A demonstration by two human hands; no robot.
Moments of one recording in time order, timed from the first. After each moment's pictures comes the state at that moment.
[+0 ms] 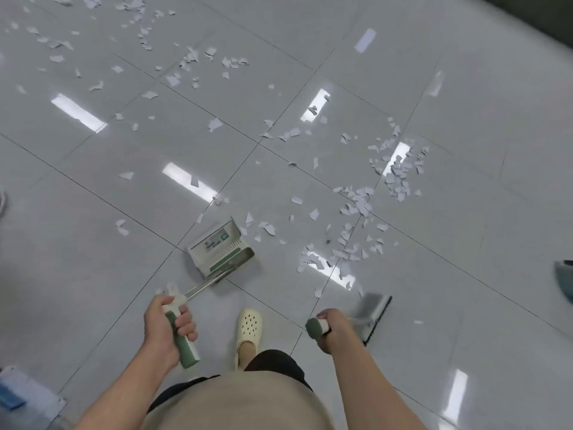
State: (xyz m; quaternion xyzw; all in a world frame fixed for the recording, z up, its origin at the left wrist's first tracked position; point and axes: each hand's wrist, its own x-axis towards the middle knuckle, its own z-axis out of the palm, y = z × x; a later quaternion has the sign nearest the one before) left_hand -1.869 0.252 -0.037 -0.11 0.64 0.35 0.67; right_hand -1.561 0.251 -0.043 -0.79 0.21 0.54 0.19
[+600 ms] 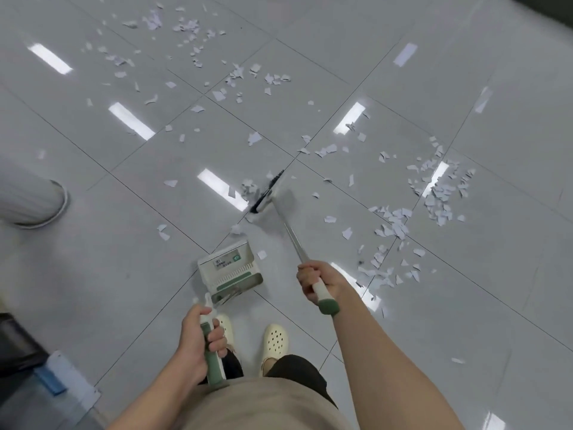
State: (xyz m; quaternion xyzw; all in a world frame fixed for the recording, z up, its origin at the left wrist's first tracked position) left_hand -1.892 0.270 -0.020 -0.13 0.66 0.33 0.67; right_hand -1.643 0.399 -0.044 -0.48 0.23 0.82 0.20
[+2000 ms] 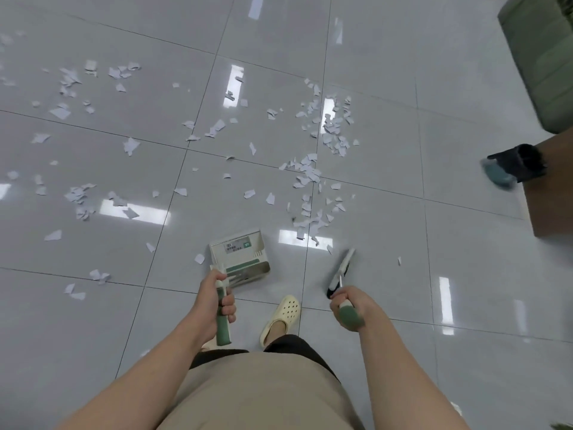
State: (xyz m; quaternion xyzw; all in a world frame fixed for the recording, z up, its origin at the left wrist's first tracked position) left_hand -1.773 0.341 -0.036 0.10 0.63 0.08 0.77; right_hand -1.495 0.217 -0.034 -0.65 0.34 0.57 0.36
